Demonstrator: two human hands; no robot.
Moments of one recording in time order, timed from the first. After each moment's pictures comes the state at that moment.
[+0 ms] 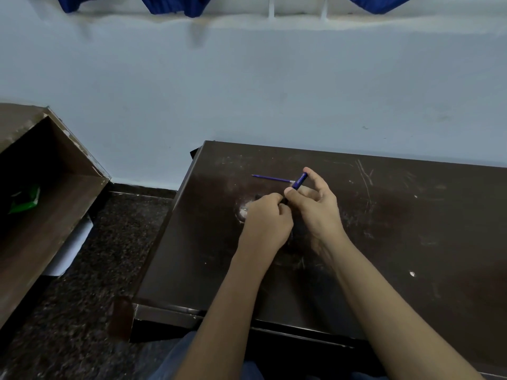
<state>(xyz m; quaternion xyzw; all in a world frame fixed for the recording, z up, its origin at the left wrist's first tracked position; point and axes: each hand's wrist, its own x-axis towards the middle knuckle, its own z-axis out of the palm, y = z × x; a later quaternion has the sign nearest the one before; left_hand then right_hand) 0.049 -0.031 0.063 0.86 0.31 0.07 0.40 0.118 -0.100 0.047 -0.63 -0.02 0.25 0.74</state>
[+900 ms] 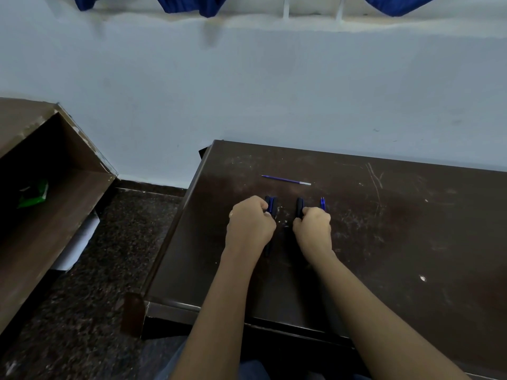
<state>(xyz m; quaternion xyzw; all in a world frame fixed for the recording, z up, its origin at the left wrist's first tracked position) 0.033 0.003 0.066 0.82 0.42 0.03 0.38 0.127 -0.071 -0.027 -0.94 -0.10 0.15 0.29</state>
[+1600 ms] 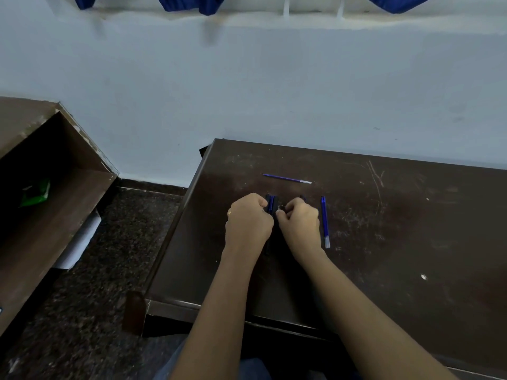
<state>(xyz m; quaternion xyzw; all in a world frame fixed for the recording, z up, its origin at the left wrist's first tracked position) 0.030 0.002 0.067 0.82 0.42 0.04 0.37 0.113 -0.061 -0.018 -0.92 -0.17 0.11 0.34</state>
